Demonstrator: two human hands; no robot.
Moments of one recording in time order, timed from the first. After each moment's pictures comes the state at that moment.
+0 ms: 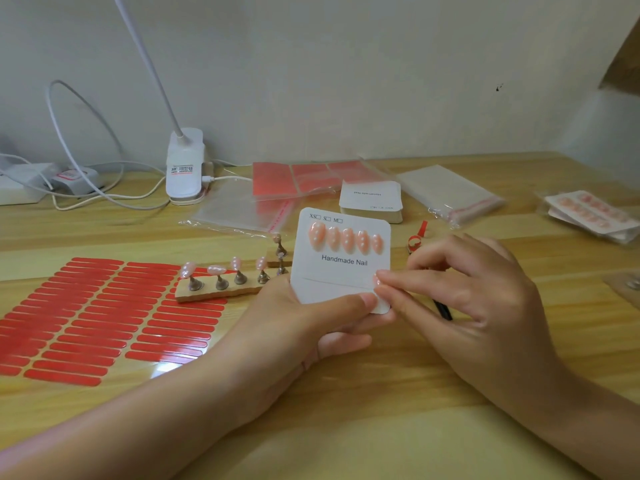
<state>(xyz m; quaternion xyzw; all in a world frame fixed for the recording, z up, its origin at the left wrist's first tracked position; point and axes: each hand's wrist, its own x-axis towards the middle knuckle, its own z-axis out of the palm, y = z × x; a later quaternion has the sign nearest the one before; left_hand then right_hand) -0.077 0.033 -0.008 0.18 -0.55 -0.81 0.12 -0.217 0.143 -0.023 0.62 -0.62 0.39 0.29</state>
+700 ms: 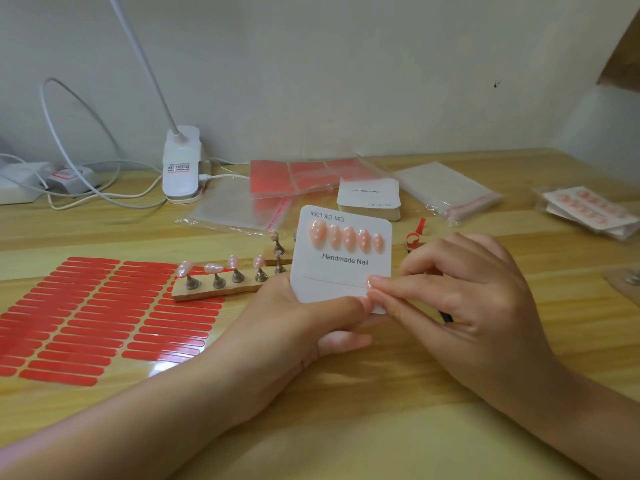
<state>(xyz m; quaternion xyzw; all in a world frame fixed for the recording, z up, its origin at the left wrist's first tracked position) -0.077 0.033 -0.008 0.18 -0.54 -0.81 0.11 -0.216 0.142 -0.024 0.64 -0.61 0.37 0.29</state>
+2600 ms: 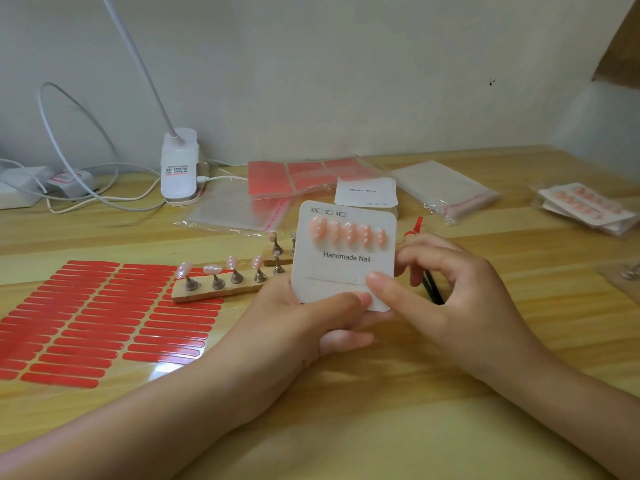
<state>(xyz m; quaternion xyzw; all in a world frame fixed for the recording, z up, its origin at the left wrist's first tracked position) -0.076 0.033 -0.013 0.15 -0.56 -0.80 0.13 -0.205 0.138 -0.017 0.49 -0.69 0.53 -0.05</state>
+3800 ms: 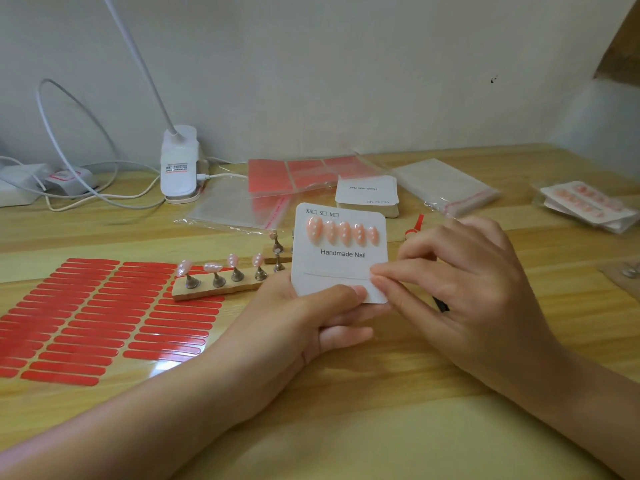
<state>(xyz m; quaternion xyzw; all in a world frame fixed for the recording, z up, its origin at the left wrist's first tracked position) -0.077 0.031 -0.012 0.15 -0.54 -0.82 0.11 -0.220 0.140 -0.019 0.64 -0.61 0.33 0.33</state>
